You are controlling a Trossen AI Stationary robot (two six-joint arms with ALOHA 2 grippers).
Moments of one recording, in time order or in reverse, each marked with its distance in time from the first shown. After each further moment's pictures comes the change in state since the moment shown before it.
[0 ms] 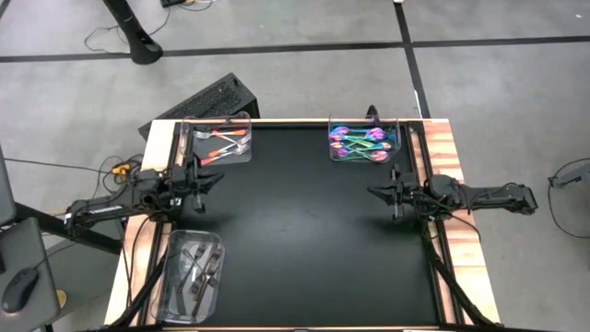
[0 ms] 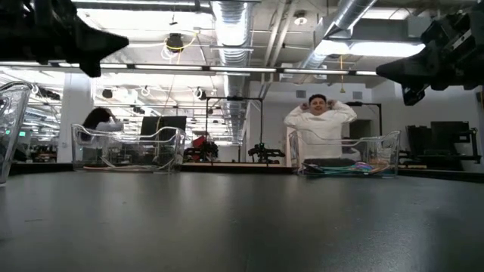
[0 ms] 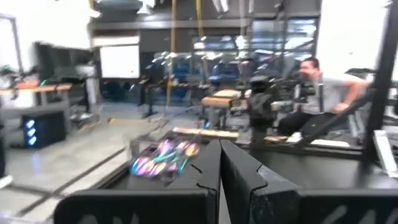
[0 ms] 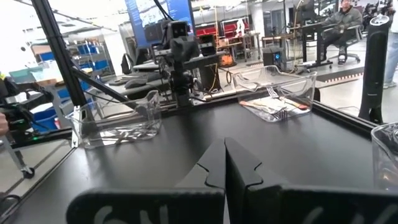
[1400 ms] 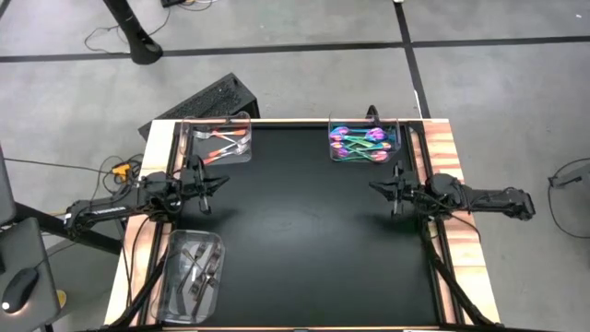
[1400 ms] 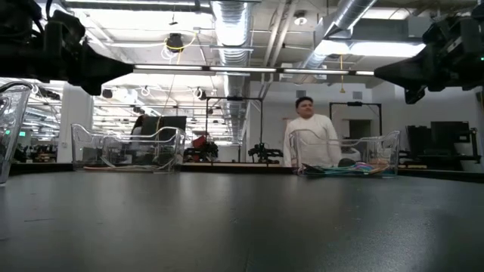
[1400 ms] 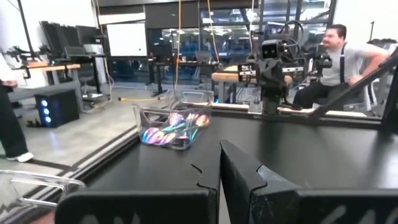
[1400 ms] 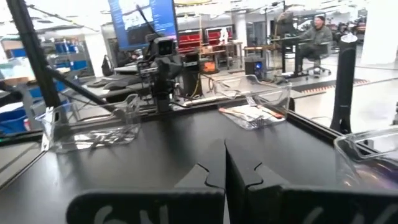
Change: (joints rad) left arm 0.002 0.000 -0.073 -0.029 -0.025 0.033; right arm -0.052 -0.056 -0.001 -0.054 0.026 -0.071
